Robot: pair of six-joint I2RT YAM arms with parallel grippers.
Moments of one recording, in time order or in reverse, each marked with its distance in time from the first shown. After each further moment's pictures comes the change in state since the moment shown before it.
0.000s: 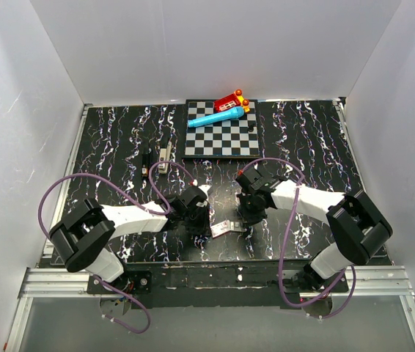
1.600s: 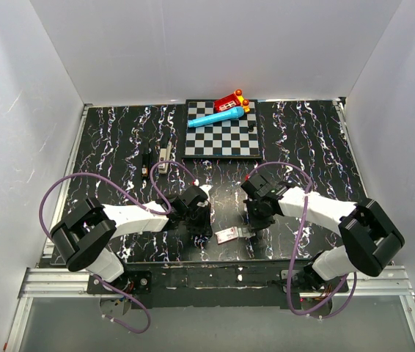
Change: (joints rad) left arm -0.003 0.012 0.007 0.013 0.008 0.013; right arm 0.014 -0.102 -0.079 -0.051 0.079 0.000
